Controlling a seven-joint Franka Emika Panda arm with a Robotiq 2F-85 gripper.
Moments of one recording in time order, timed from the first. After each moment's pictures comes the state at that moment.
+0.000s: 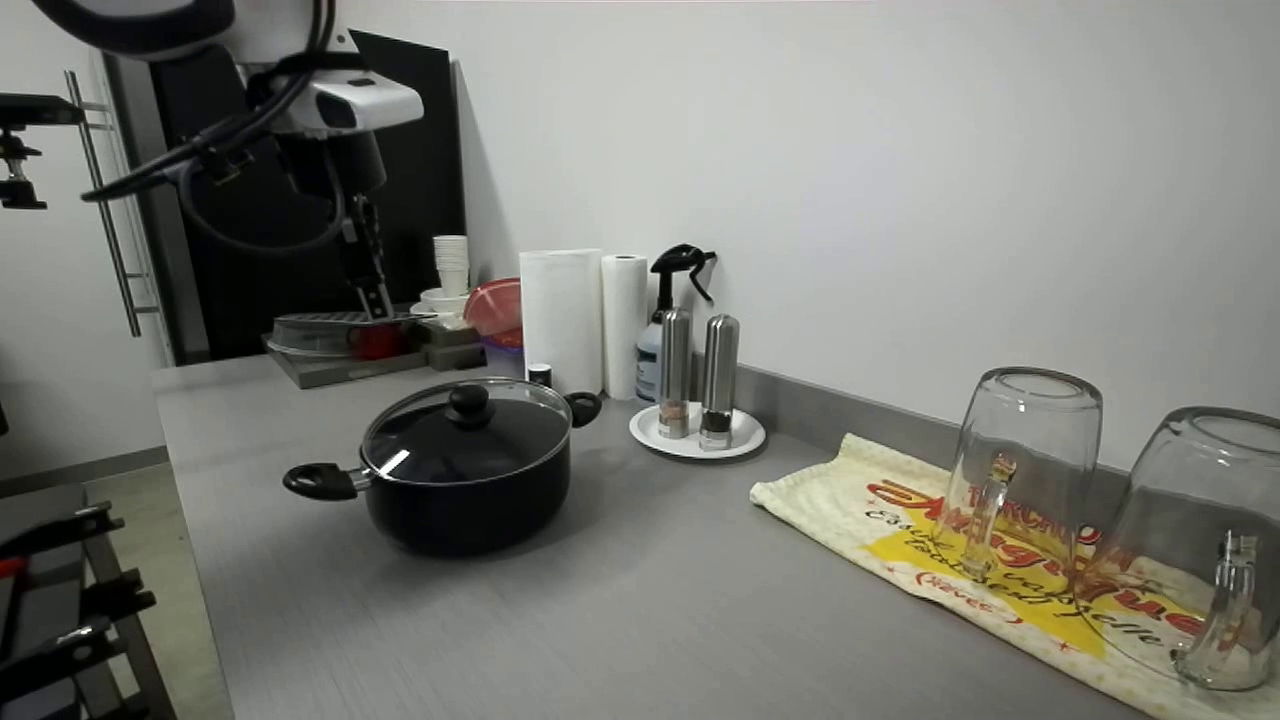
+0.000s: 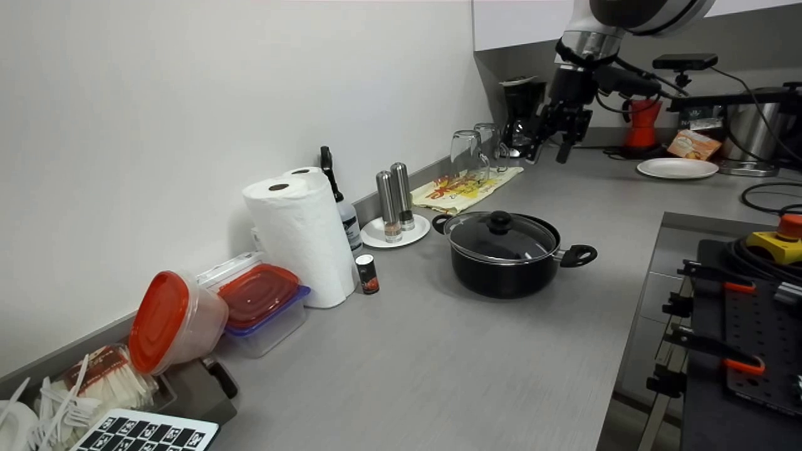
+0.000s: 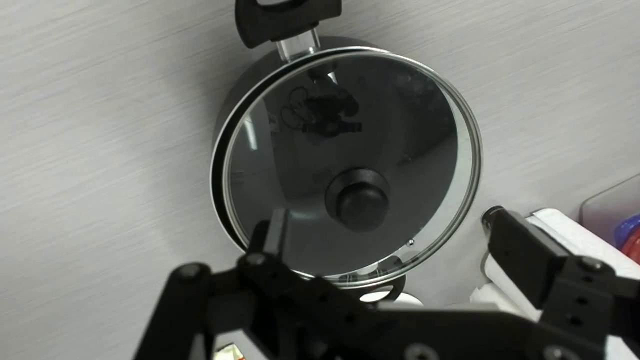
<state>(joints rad) -0.02 -0.30 -0.12 -2.65 0.24 2.57 0.02</state>
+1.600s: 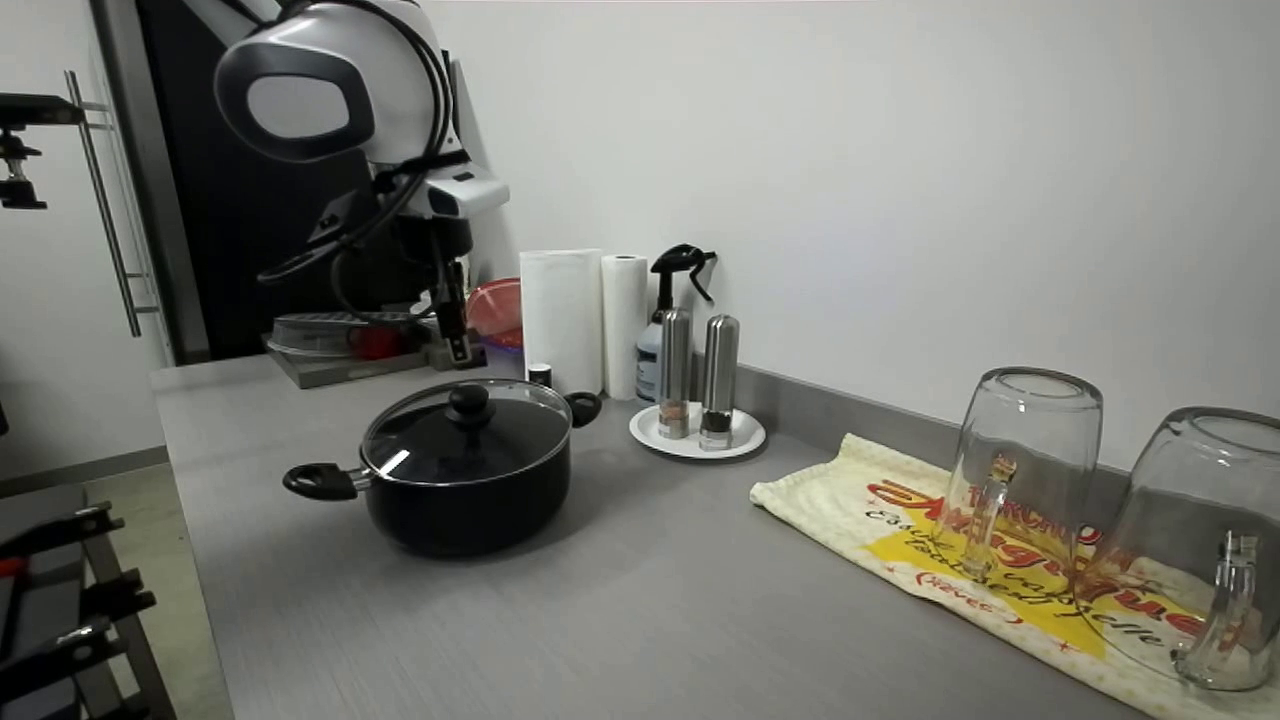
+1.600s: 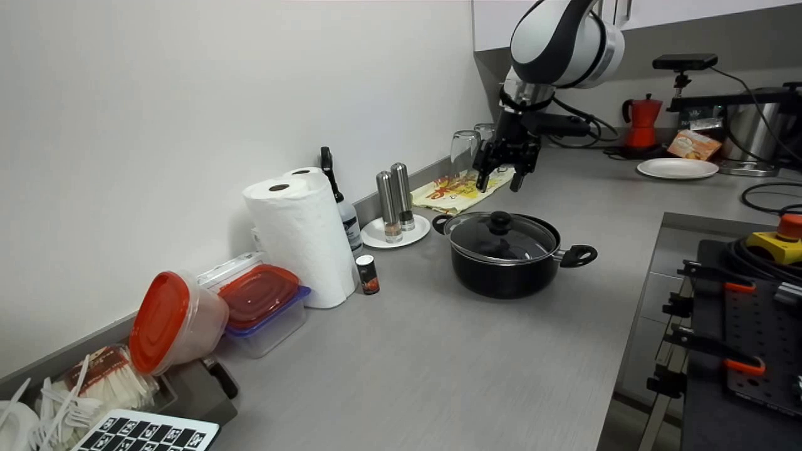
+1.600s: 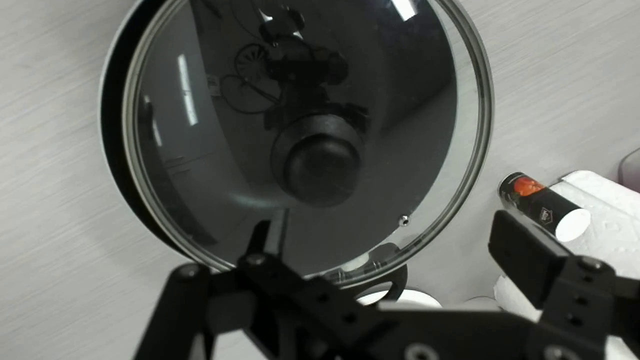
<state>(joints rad) 0.00 0.08 -0.06 -2.40 0.38 2.69 0.06</state>
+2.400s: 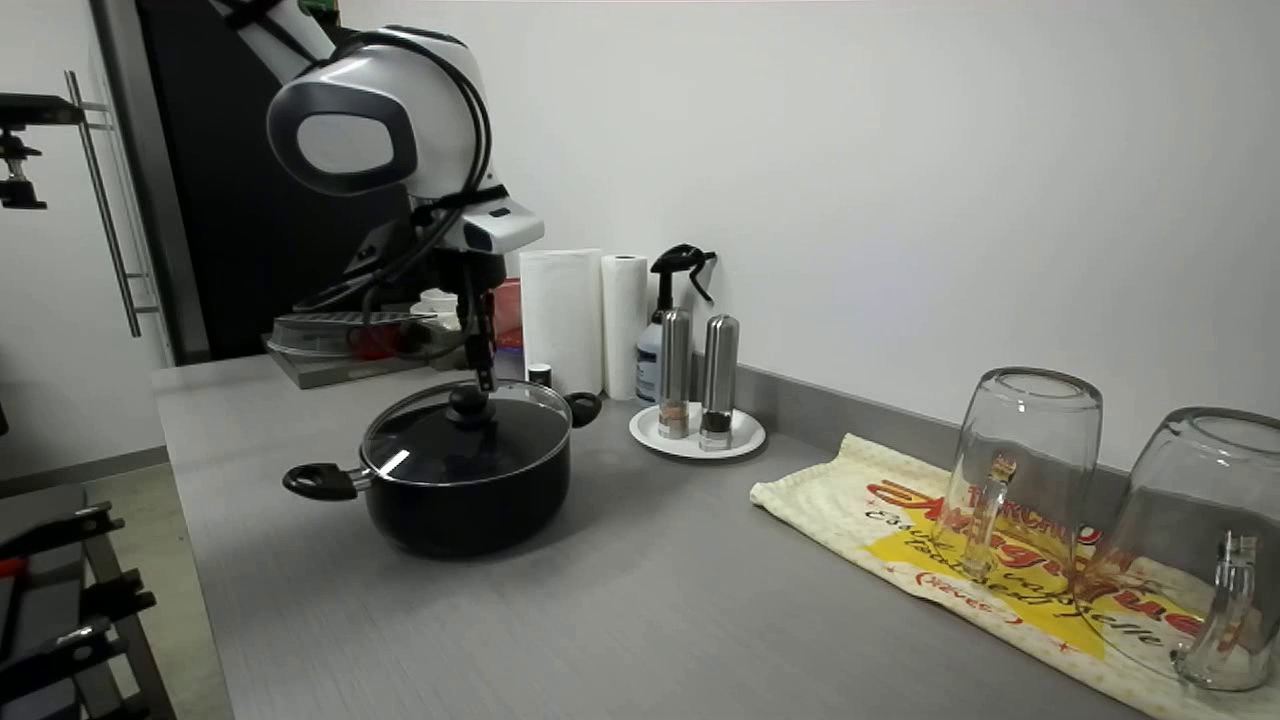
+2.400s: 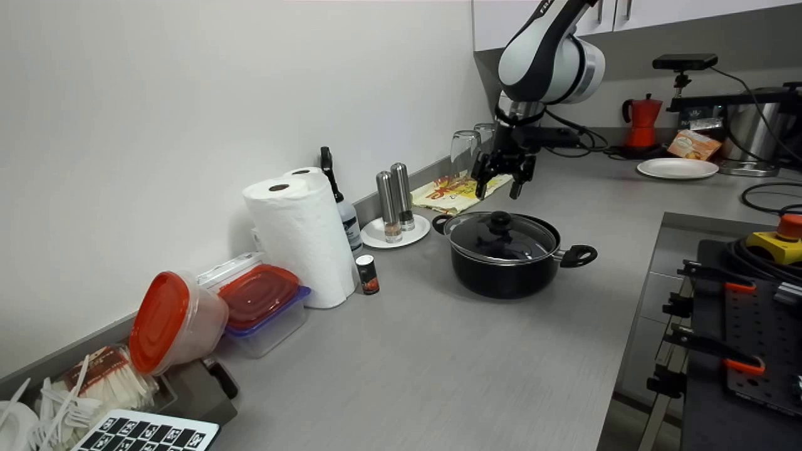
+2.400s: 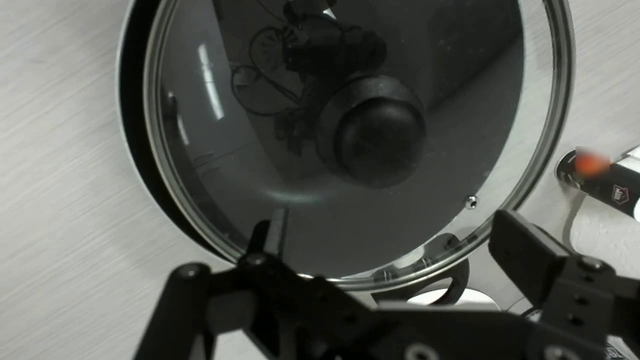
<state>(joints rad) -0.05 0.20 -0.06 -2.32 0.38 2.68 0.08</state>
